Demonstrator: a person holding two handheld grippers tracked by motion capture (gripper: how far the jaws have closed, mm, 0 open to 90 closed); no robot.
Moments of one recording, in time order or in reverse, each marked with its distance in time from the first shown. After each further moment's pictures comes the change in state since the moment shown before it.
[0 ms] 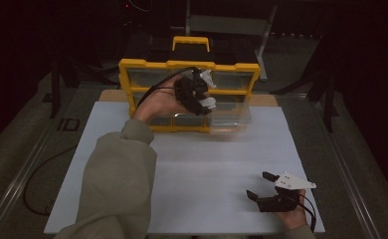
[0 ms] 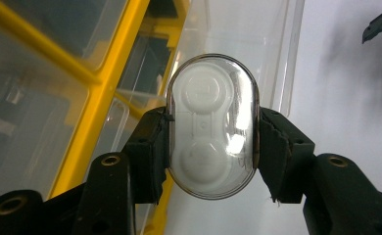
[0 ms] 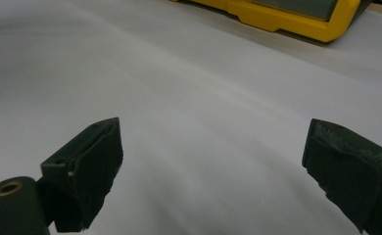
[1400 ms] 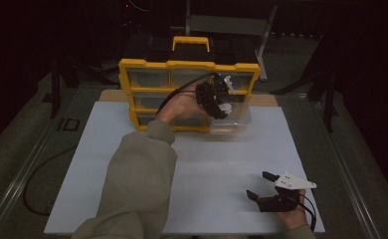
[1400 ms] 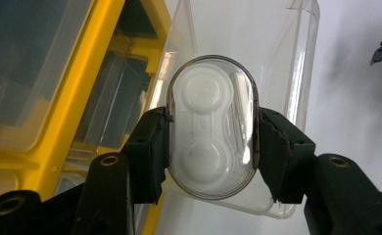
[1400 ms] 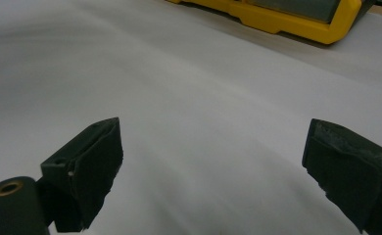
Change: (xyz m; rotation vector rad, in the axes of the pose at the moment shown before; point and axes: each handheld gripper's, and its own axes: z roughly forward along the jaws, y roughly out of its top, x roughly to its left) left arm -0.006 0.030 0.046 0.042 -0.031 -0.013; right arm -0.001 0.000 0.000 -0.006 0.007 0.000
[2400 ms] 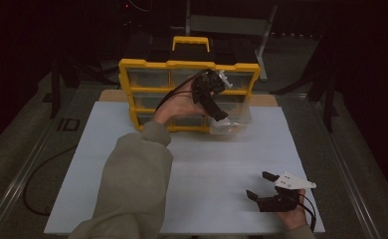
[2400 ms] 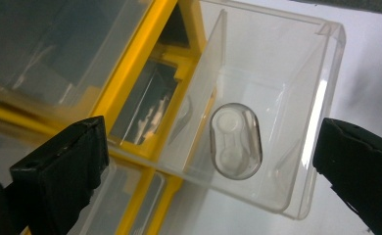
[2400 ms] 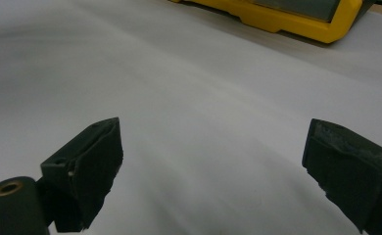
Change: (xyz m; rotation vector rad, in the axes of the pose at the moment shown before) left arm 0.002 -0.007 -0.012 -0.062 0.086 -0.102; right arm 0.000 0.000 0.000 0.004 -0.001 0.001
